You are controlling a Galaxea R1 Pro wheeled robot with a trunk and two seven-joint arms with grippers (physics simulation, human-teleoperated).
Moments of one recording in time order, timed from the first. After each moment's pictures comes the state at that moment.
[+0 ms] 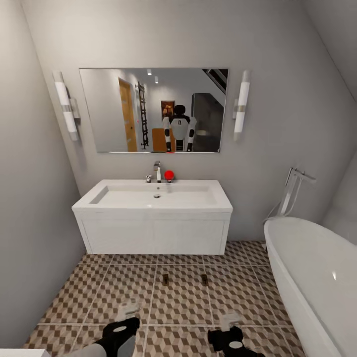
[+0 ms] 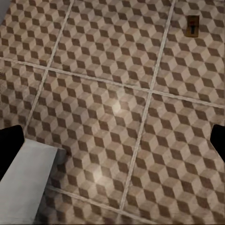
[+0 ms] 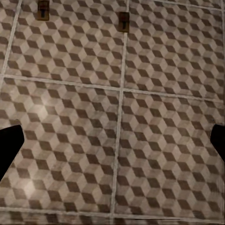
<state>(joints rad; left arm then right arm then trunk) -0.62 -0.13 -0.09 0.00 0.21 -0.12 0.39 -0.58 0.14 0.14 0.03 0.00 -0.17 -0.19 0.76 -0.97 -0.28</state>
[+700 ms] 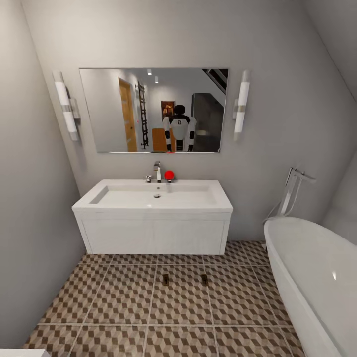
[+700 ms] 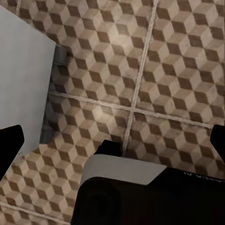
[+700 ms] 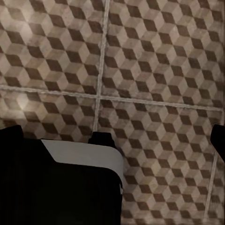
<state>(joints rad) -0.31 -0.12 -0.09 0.00 0.21 -0.13 0.31 -0.28 0.07 0.15 0.03 0.00 -0.12 -0.19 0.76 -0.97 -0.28</state>
